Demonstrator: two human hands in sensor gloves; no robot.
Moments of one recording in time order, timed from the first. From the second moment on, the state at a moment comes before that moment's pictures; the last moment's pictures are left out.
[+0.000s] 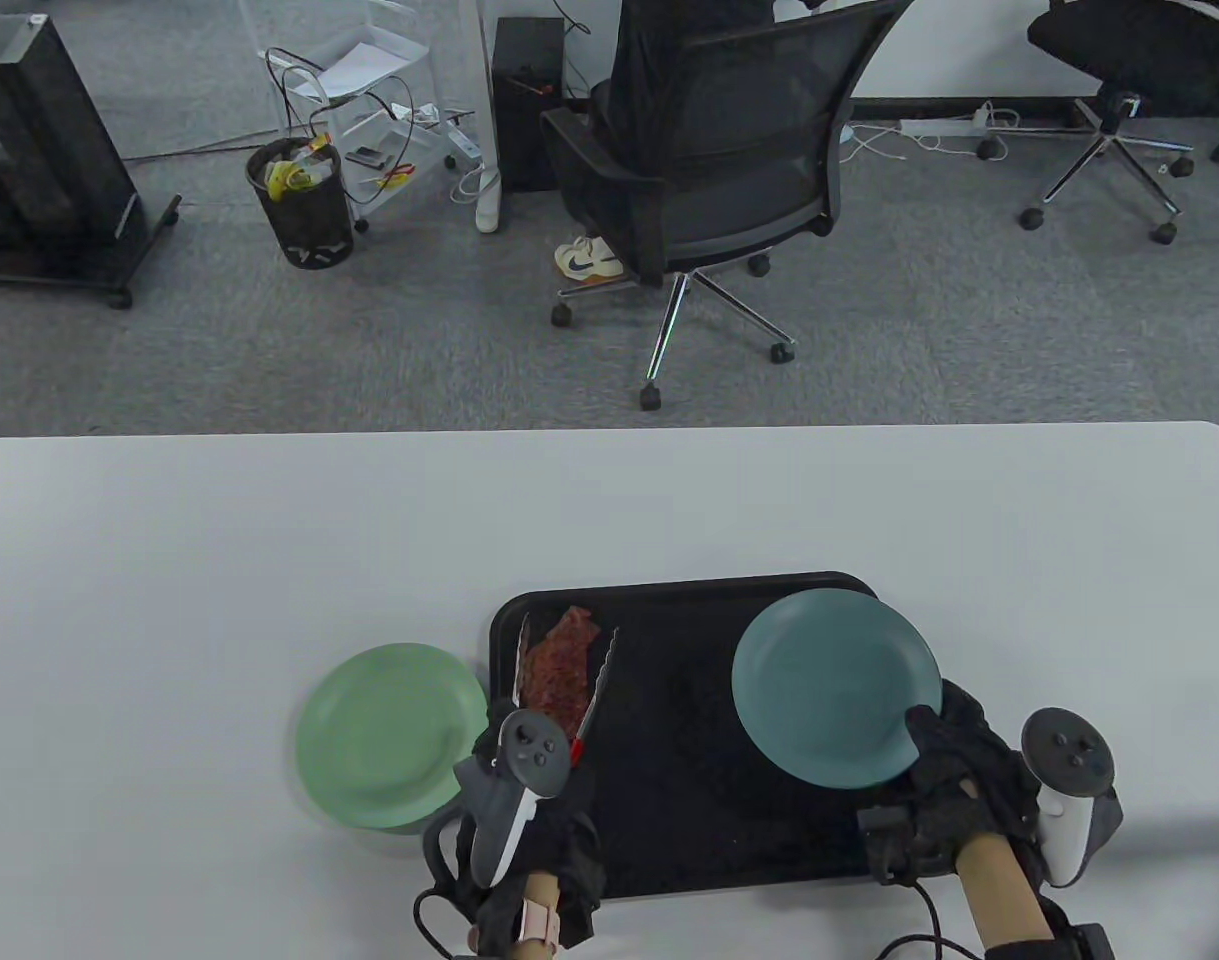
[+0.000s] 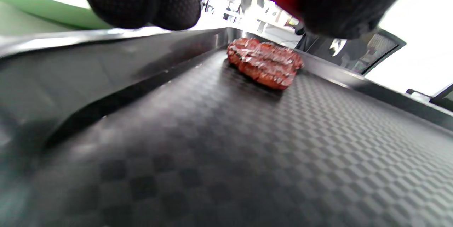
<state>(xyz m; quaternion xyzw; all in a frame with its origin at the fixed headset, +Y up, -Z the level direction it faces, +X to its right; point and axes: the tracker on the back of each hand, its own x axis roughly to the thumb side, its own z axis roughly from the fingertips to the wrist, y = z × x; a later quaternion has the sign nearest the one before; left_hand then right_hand) -0.118 -0.743 -0.245 -0.09 0.17 0.17 0.97 0.288 -0.752 -0.242 -0.24 -0.01 0.77 0.59</state>
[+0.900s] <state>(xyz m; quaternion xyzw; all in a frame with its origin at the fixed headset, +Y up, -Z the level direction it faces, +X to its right) -0.112 -0.725 -0.239 -0.06 0.14 0.16 0.98 0.280 -0.763 -0.243 -0.23 0.00 0.81 0.55</state>
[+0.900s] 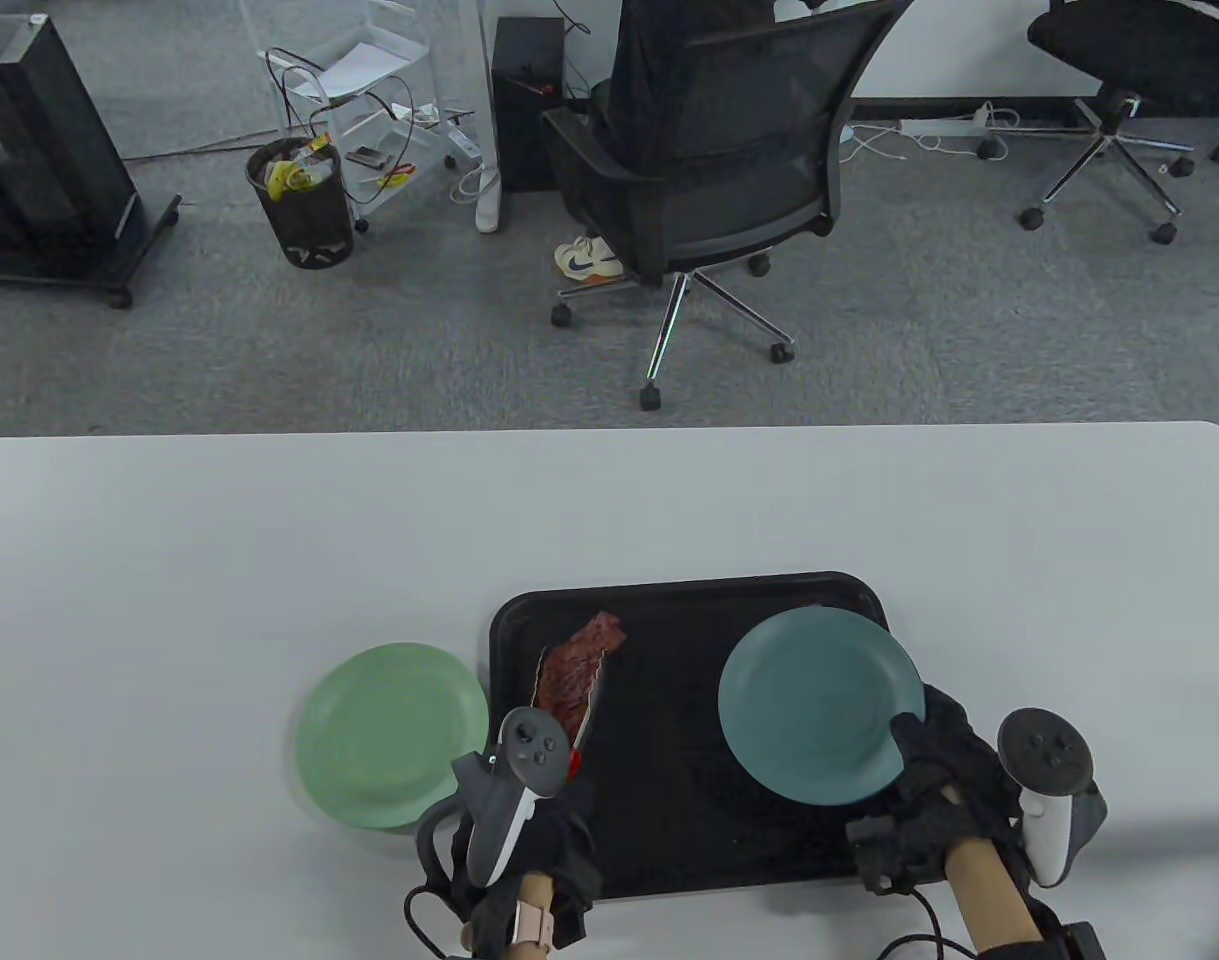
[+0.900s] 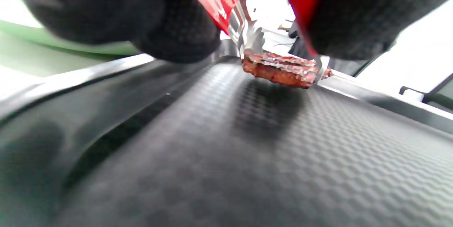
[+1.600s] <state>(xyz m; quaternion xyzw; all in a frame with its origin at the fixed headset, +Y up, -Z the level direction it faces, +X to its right) -0.016 -0.714 -0.213 -0.01 -0.12 0.09 0.99 0.269 -0.778 -0.244 -0.21 0.06 0.78 0.58</state>
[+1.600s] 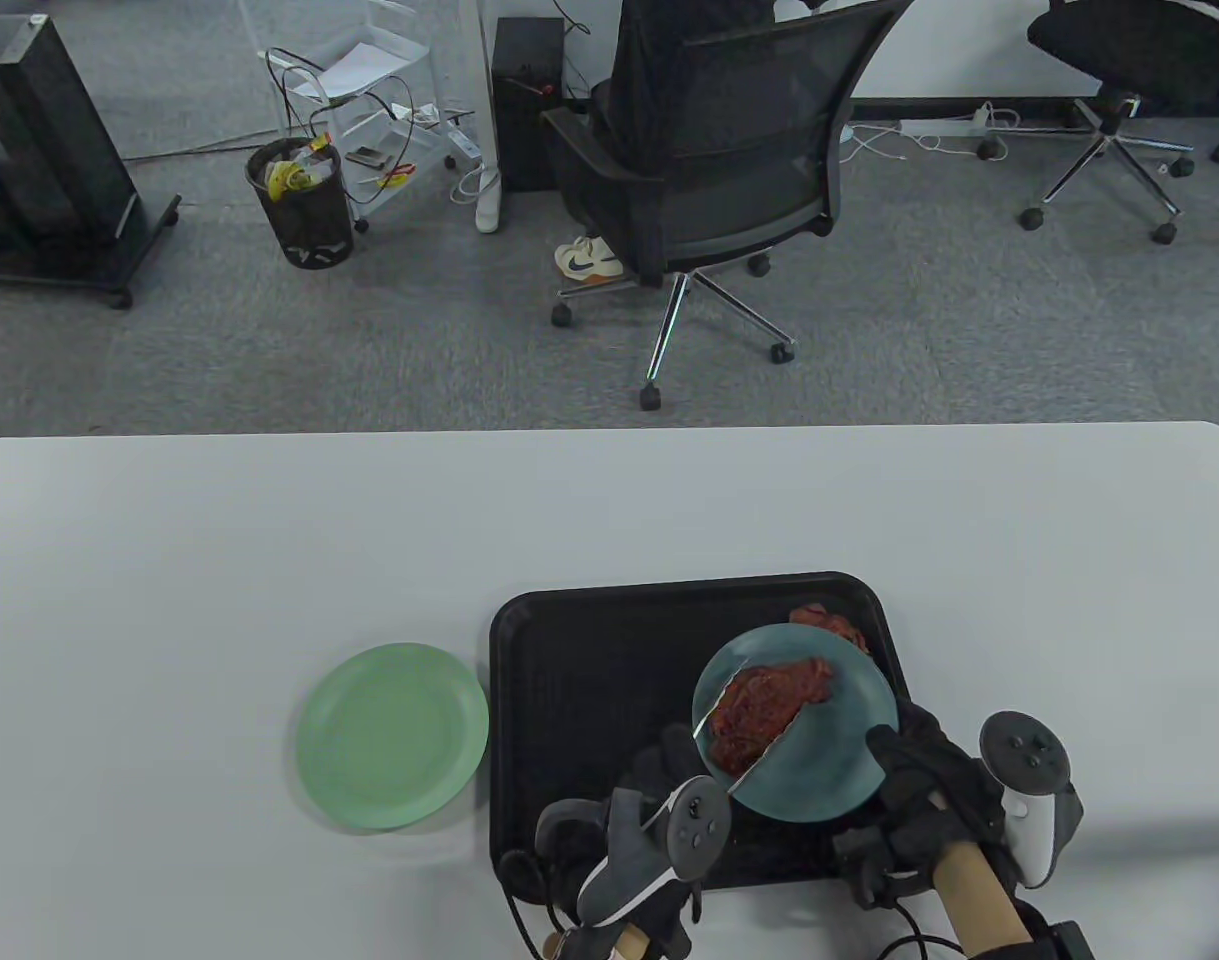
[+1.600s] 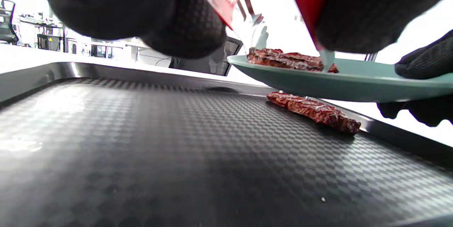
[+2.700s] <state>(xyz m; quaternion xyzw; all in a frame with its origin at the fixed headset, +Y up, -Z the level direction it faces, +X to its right) -0.088 -0.722 -0.225 -0.01 0.03 0.20 0.98 0.422 -0.810 -0.221 -0.45 -0.10 0.65 0.60</state>
